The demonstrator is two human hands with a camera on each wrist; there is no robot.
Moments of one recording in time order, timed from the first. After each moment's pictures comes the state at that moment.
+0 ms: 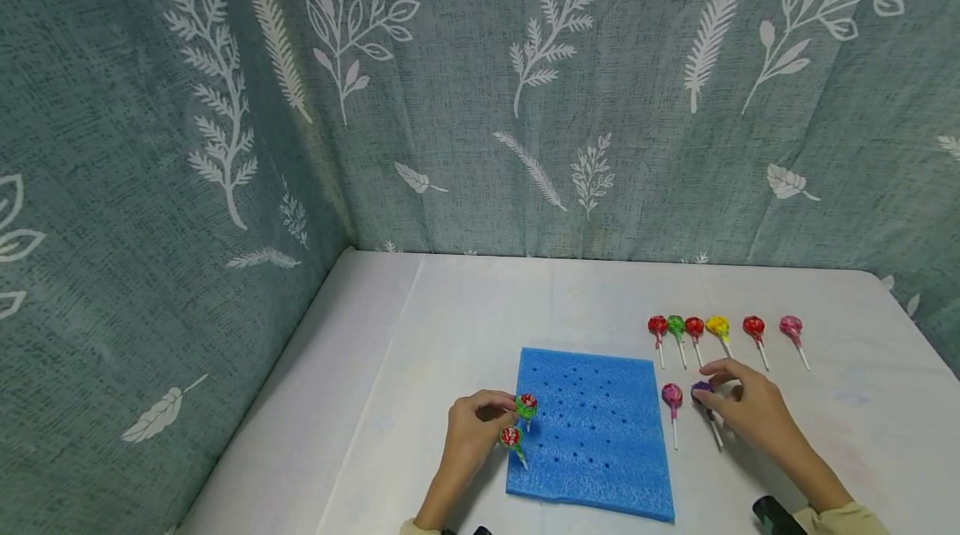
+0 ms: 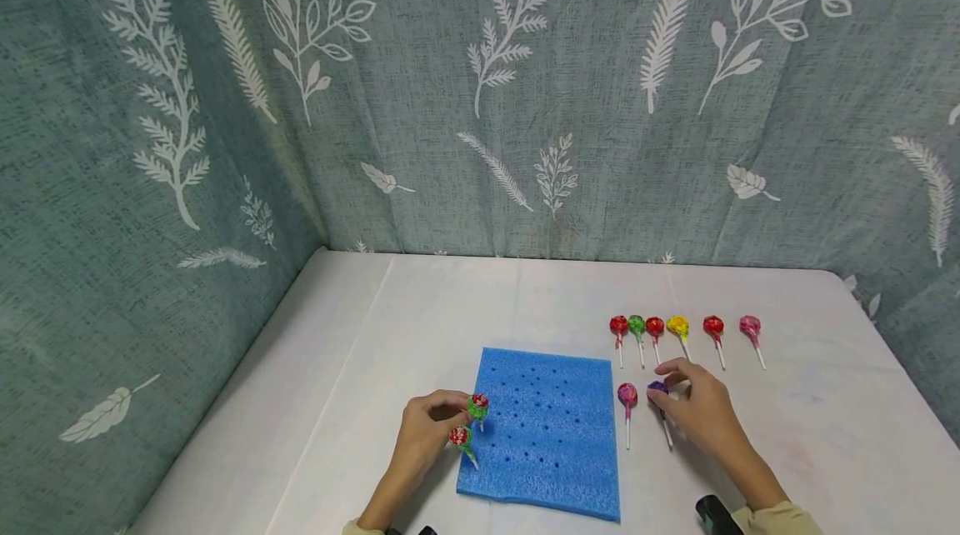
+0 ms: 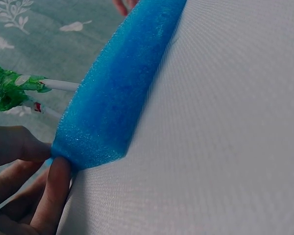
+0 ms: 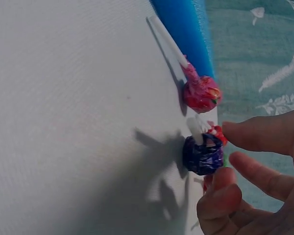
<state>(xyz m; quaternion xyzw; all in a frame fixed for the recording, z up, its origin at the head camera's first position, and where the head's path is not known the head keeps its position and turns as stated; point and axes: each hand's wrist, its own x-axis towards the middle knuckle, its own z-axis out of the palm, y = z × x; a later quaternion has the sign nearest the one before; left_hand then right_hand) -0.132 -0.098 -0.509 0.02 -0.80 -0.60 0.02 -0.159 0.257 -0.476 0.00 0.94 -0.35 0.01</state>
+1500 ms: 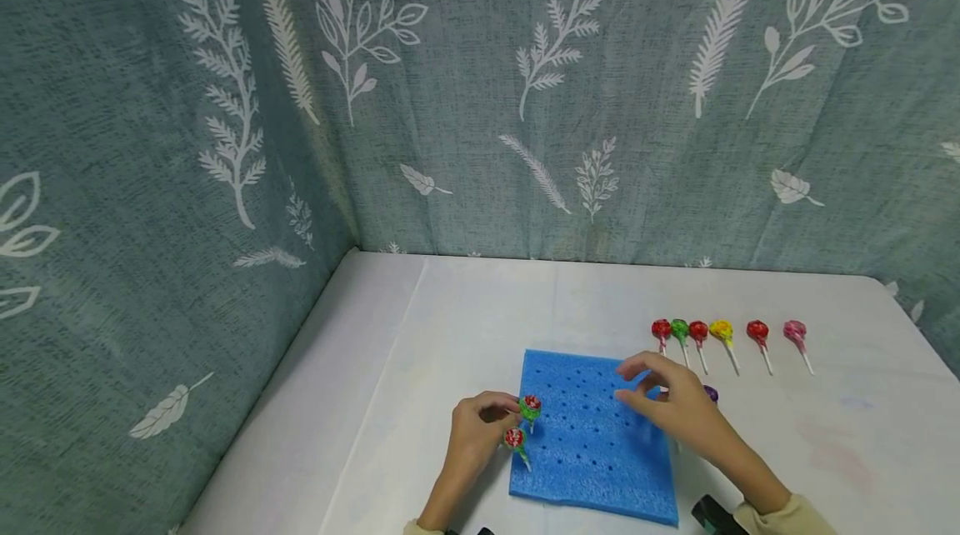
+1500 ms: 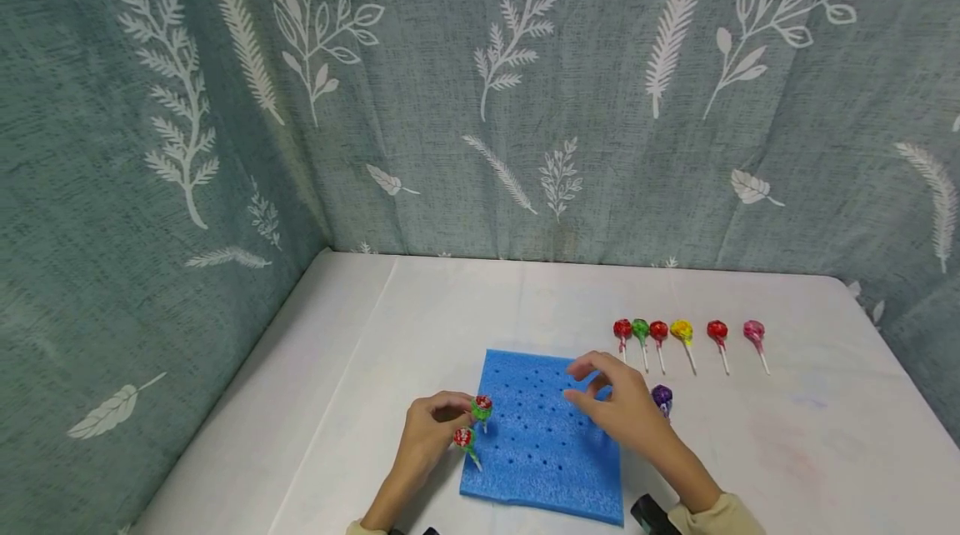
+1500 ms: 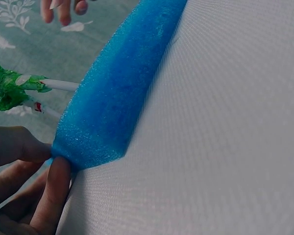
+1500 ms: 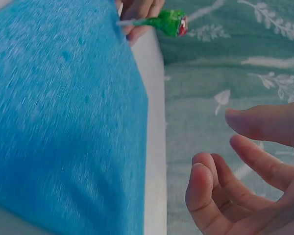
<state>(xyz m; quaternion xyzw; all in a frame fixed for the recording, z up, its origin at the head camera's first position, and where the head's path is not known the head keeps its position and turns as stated) -0.120 -0.095 -0.475 0.01 -0.80 -0.60 0.02 -0.148 0.173 -0.438 -0.16 0.86 -0.48 0.00</state>
